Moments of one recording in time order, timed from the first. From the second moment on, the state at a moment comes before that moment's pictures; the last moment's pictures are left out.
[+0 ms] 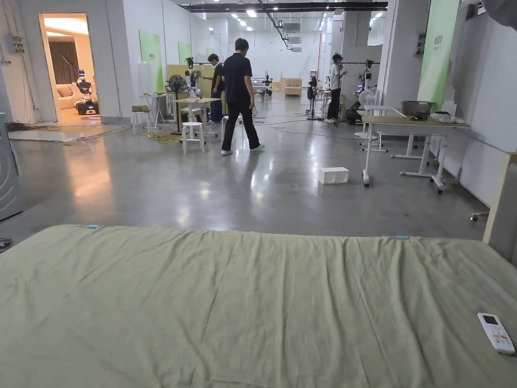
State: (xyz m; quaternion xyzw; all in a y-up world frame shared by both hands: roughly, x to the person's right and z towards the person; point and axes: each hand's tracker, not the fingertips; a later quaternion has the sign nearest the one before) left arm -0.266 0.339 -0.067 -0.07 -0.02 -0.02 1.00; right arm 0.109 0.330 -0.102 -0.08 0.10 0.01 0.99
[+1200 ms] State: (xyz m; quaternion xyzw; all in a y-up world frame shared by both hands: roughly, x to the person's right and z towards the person) left arm -0.438 0.053 -0.236 -0.37 -0.02 0.54 0.76; right arm 0.122 0.277 -0.120 -0.23 0.10 0.02 0.97
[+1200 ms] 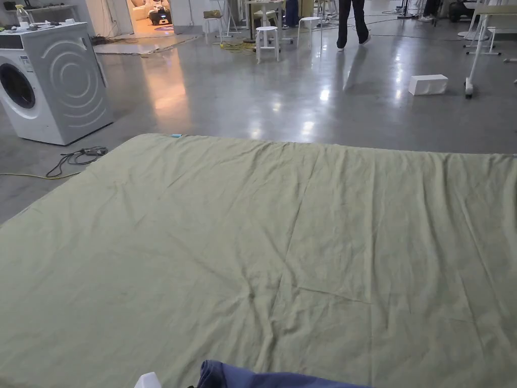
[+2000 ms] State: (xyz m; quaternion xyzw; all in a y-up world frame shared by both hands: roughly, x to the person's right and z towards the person) left arm -0.351 0.198 -0.240 -0.29 -0.12 0.42 0.85; right arm 0.155 0.265 -0.101 -0.23 0.08 -0.03 0.97
